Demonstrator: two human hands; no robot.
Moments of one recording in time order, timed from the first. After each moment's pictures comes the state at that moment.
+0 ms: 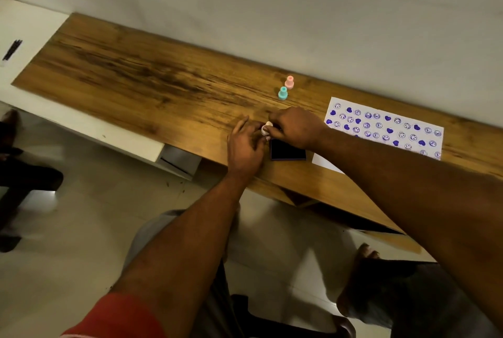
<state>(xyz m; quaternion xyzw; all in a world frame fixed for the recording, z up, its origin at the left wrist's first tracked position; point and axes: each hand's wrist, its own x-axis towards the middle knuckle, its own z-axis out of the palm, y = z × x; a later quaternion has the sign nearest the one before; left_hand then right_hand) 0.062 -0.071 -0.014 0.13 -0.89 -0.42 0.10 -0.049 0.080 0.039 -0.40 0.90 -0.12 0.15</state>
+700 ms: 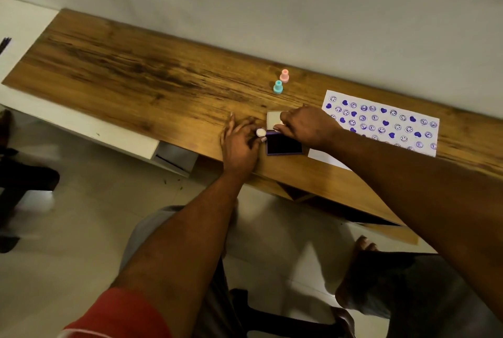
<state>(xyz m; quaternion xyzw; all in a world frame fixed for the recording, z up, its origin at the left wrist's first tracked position) 0.064 -0.074 -0.037 0.14 -0.91 -0.38 0.07 -0.043 0.115 0.032 -0.41 0.90 -0.05 0.12</state>
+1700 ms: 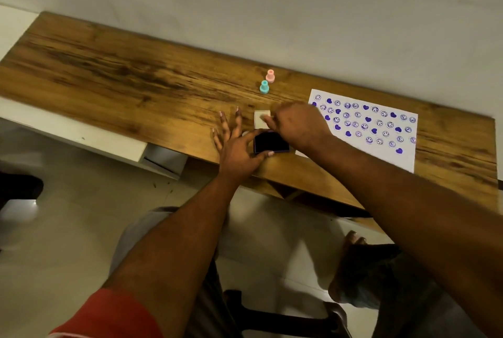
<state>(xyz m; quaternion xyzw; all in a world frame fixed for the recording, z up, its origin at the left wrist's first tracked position) 0.073 -0.058 -0.037 0.05 -0.96 -0.28 0.01 -0.011 0.109 0.070 -0.32 0.95 -0.01 0.01</state>
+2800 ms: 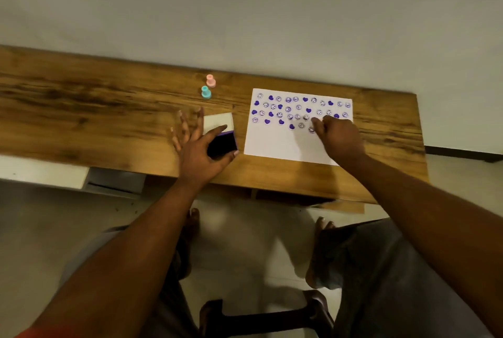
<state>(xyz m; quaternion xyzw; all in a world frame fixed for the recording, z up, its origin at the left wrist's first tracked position) 0.061 -0.027 -0.020 -0.03 -0.97 -0.25 0.06 0.016 0.324 0.030 0.01 0.99 -0.16 0.04</state>
